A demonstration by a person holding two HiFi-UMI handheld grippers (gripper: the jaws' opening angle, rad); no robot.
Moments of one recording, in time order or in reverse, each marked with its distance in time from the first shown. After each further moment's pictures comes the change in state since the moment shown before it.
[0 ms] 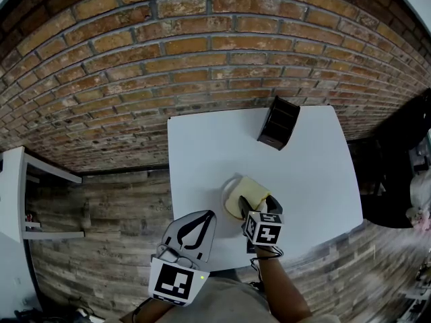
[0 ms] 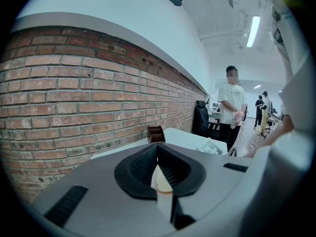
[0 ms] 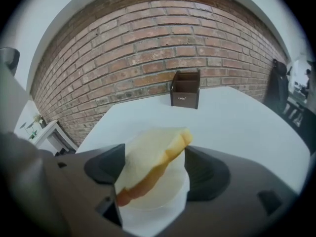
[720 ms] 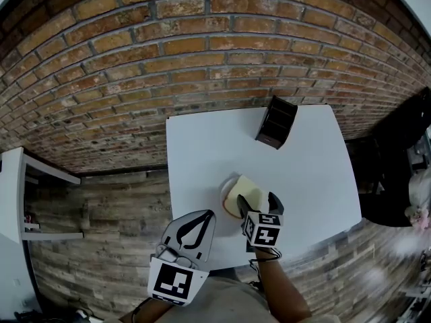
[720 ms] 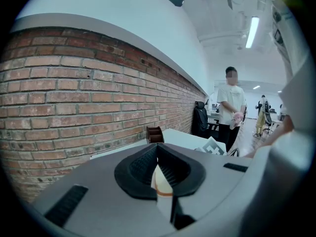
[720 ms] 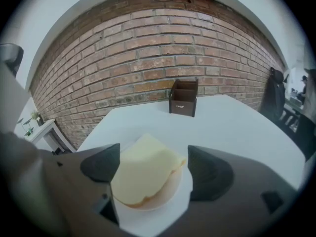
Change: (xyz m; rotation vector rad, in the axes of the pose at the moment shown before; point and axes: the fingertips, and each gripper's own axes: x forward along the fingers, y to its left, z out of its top) left arm -0.003 -0.003 0.002 0.004 -0.012 -0.009; right arm -0.012 -0.002 0.012 -0.034 -0.059 -0.039
